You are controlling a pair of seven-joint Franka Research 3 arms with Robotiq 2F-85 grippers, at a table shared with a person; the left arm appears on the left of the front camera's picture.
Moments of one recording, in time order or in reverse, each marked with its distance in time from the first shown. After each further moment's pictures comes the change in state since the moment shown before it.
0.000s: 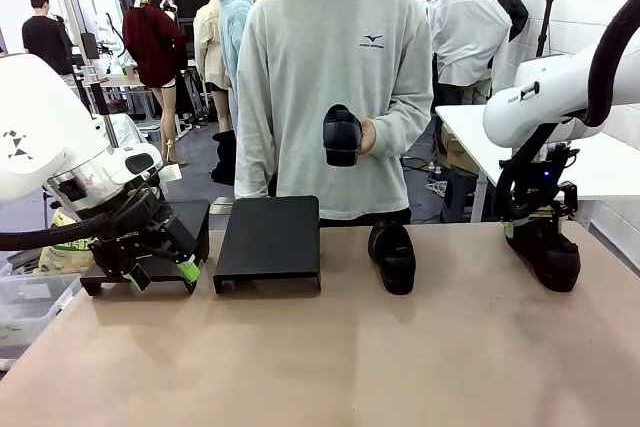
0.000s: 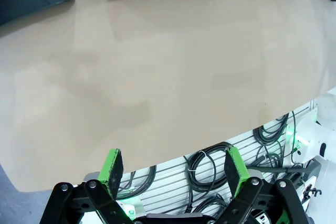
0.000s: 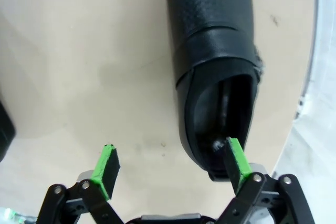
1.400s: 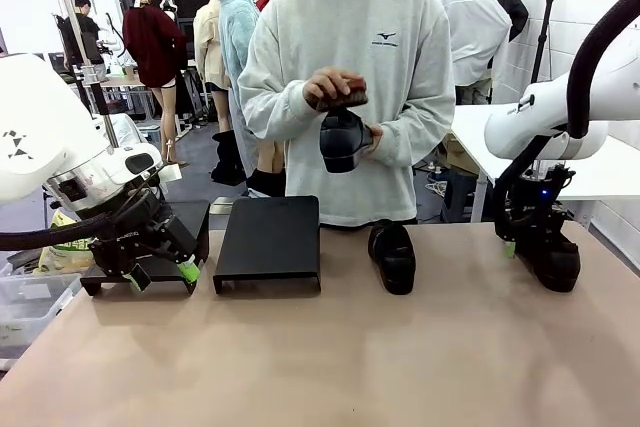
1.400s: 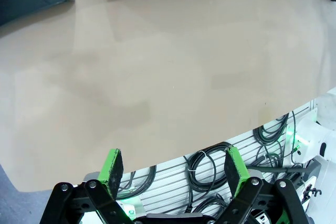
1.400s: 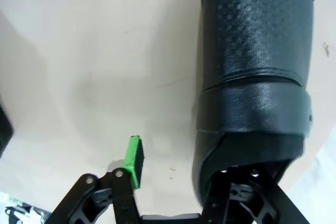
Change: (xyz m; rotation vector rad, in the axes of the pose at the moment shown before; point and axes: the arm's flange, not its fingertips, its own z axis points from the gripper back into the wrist) left arm 0.000 0.000 0.000 0.000 0.000 0.000; right arm 0.021 -0.006 -0.049 0.106 0.061 0.070
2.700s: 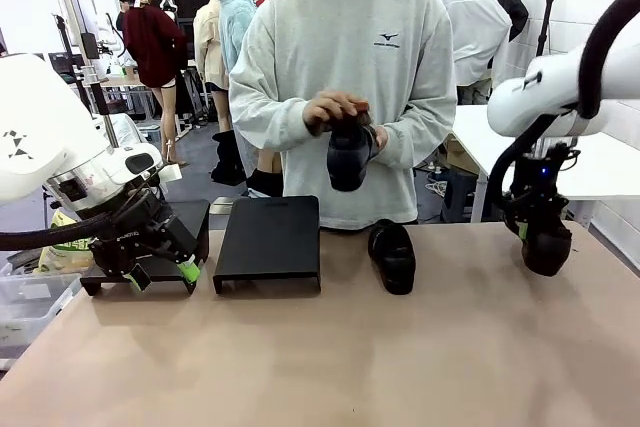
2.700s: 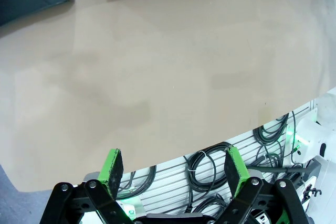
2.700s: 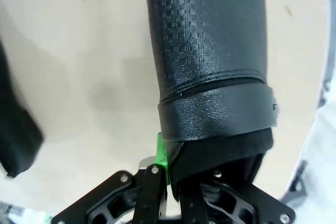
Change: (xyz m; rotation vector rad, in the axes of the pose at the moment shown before) left arm 0.000 0.000 0.000 0.000 0.000 0.000; right arm -0.035 0.020 0.071 -0.013 -0.076 -0.234
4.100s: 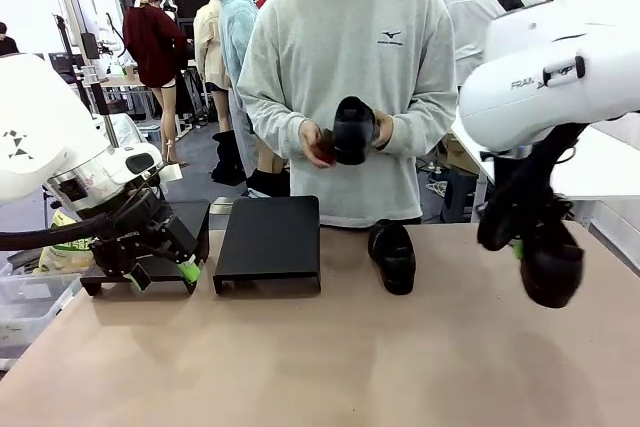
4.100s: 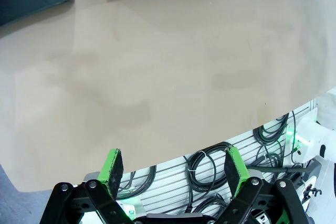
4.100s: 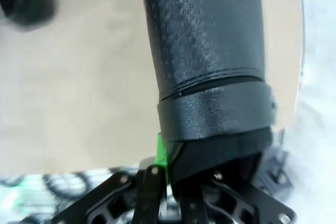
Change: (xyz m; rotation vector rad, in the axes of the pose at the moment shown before) left arm 0.000 -0.001 0.000 0.000 0.000 -0.001; right arm -0.239 0.111 0.060 -0.167 -0.120 0.105
